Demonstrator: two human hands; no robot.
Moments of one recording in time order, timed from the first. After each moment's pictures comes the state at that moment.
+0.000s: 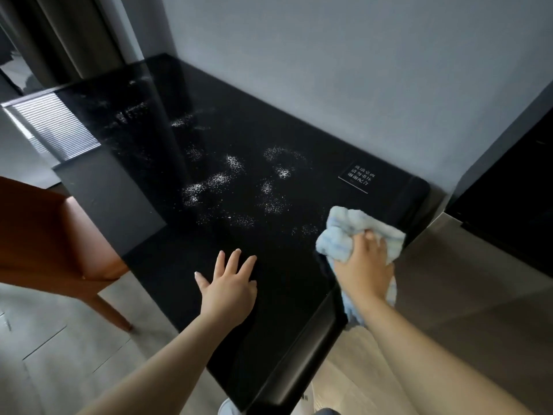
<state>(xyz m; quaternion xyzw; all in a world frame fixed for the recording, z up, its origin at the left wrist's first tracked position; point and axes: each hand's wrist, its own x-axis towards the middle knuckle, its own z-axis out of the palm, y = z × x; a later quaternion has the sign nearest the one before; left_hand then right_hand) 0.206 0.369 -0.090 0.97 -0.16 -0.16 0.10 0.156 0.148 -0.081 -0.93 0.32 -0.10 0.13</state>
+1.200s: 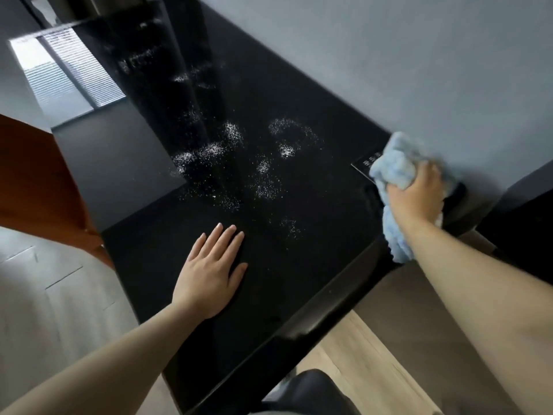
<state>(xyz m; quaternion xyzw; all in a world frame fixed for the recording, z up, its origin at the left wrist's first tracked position) 0.211 0.348 -0.101 0.98 -0.20 -0.04 0.08 0.272 -0.011 -0.082 -0.89 0.34 -0.17 0.24</state>
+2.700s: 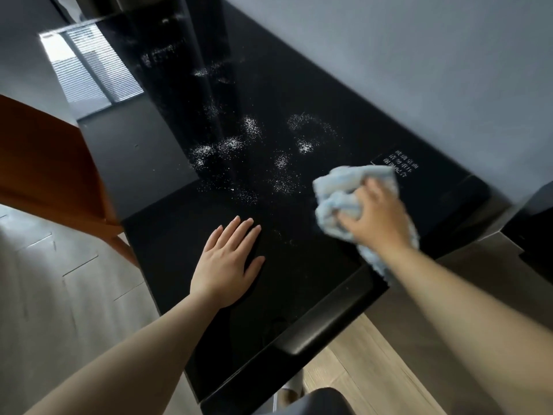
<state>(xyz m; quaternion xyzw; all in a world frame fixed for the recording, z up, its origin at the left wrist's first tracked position) 0.211 0.349 -0.102 0.97 -0.20 -0.02 0.11 0.243 0.076 -0.078 -0.99 0.05 -0.07 0.11</state>
